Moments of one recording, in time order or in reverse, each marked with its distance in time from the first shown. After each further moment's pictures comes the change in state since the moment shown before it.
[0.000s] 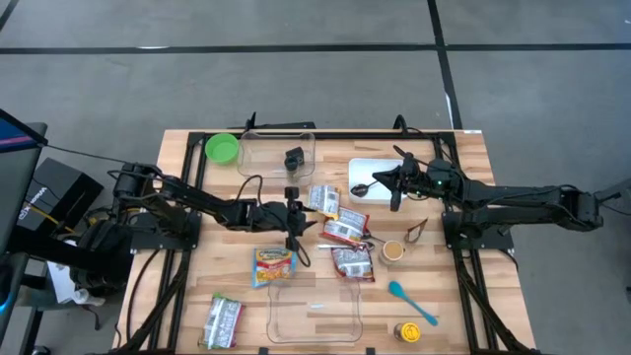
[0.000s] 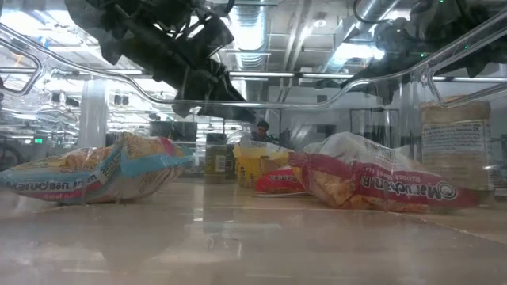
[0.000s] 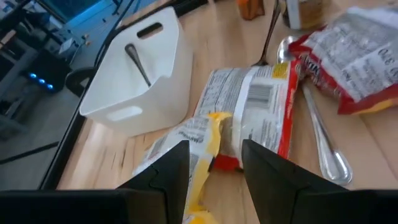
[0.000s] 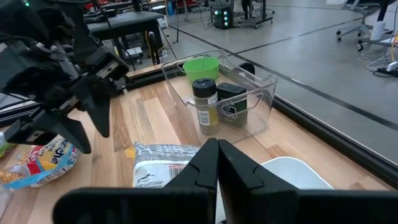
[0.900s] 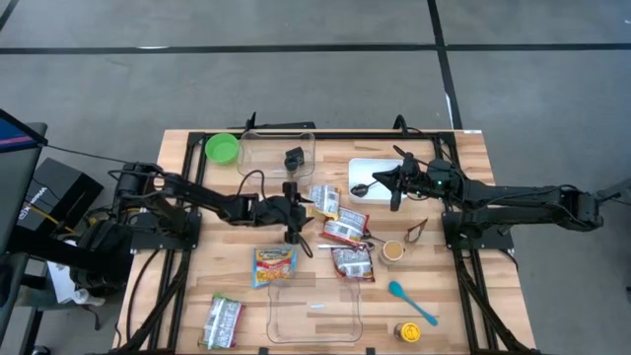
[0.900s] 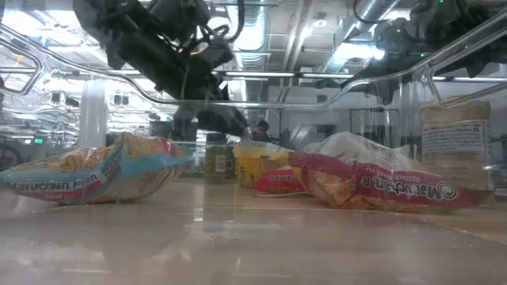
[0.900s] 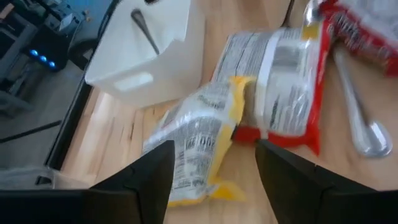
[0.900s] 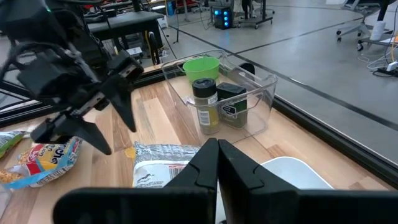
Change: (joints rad) left arm 0.053 0.012 0.001 -0.066 0.004 -0.006; right arm 0.000 0.000 0.000 0.000 0.000 0.000
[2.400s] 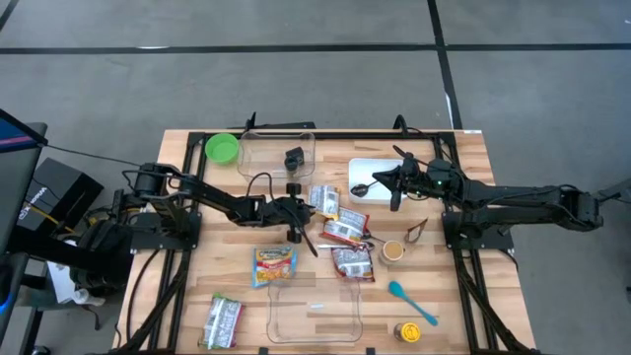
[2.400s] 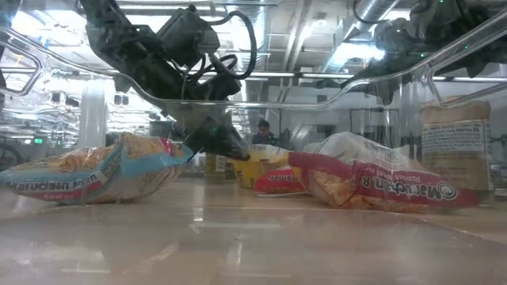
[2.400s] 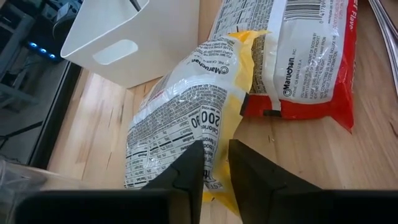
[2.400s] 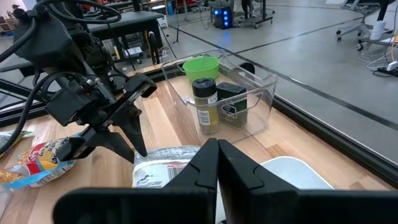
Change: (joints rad) left arm 0.029 0.134 0.000 0.088 -0.004 0.051; right arm 0.000 0.001 0.000 0.000 0.000 0.000
